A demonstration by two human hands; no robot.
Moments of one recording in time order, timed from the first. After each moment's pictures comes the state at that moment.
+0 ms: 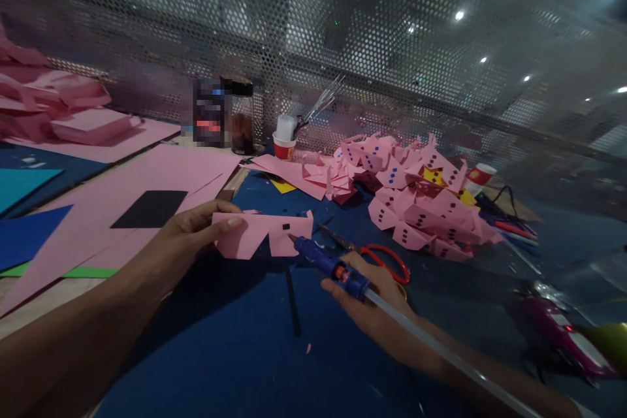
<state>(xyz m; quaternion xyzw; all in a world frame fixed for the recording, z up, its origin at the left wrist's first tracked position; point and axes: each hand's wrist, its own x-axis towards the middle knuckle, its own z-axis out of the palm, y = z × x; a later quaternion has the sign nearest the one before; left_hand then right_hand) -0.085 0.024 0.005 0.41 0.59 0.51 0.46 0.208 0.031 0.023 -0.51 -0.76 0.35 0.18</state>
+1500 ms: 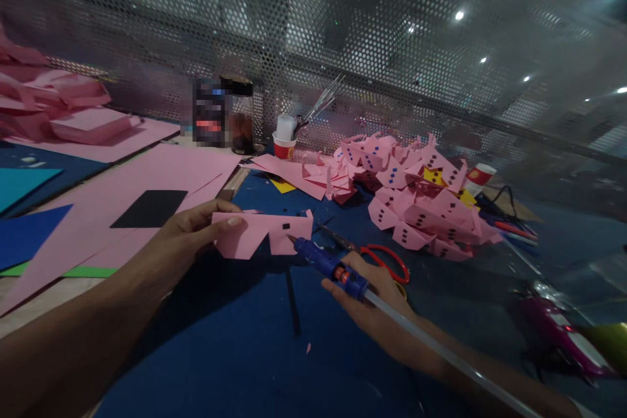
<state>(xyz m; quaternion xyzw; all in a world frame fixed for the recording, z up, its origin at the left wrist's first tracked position) -0.084 0.023 0.009 0.41 0.59 0.51 0.47 0.206 0.029 0.028 -0.52 -0.78 0.30 0.16</state>
